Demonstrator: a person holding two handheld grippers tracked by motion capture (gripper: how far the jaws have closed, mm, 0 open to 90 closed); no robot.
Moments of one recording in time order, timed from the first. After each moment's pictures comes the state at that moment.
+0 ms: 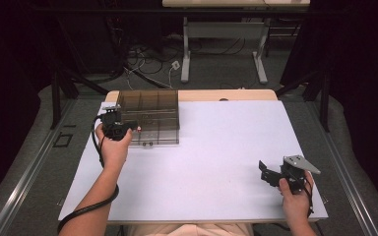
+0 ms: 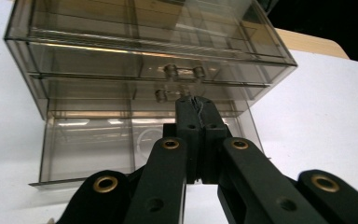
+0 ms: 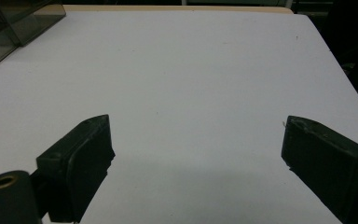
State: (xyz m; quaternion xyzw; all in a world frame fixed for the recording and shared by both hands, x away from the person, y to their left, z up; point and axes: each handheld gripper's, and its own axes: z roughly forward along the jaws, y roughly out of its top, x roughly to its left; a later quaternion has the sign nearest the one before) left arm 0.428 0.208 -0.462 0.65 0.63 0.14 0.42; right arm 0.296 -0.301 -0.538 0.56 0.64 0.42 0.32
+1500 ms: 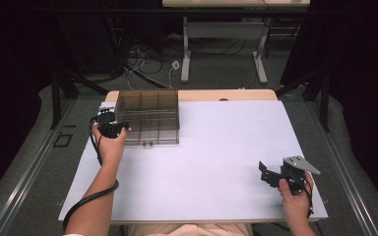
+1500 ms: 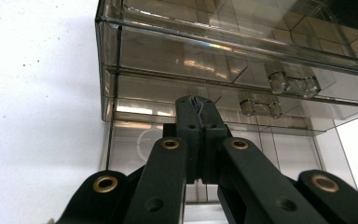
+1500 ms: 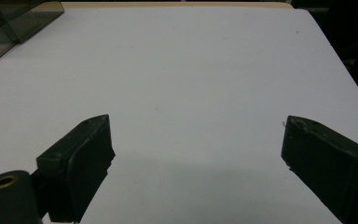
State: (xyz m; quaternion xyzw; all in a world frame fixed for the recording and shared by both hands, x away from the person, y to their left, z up) left arm 0.459 0.235 -0.499 0.62 0.67 0.15 0.37; right arm 0.295 -0.301 -0.540 0.56 0.64 0.42 0.32
